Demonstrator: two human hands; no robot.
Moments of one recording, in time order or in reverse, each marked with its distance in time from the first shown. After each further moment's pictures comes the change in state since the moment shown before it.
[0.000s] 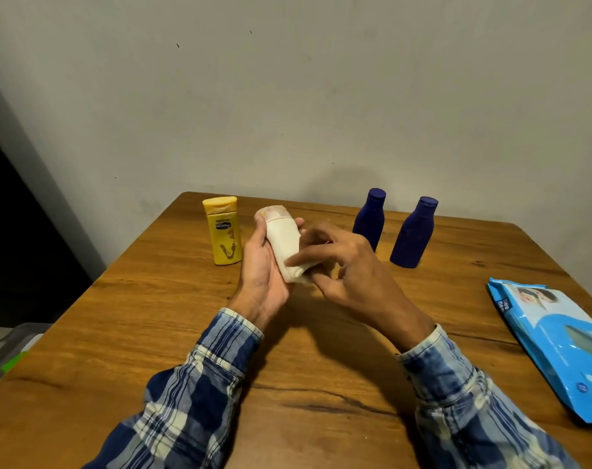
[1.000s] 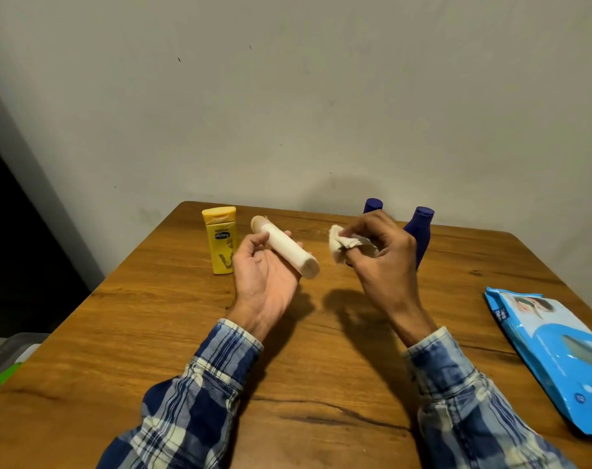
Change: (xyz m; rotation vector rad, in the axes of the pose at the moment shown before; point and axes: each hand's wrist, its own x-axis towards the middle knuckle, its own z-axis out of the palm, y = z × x) left_hand 0.001 0.001 0.004 -0.195 0.012 0.078; right_hand 0.001 0.030 -0.010 0.220 0.519 0.208
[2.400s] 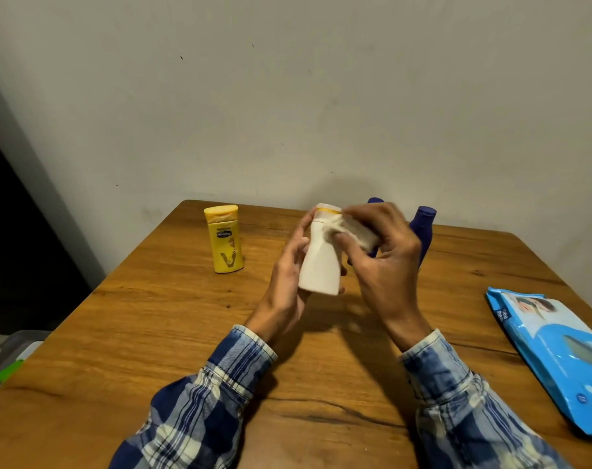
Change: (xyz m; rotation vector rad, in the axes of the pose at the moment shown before) left_hand -0.010 -0.026 0.005 0.589 -0.275 0.076; right_hand -0.005 -0.018 0.004 0.022 0.101 -0.136
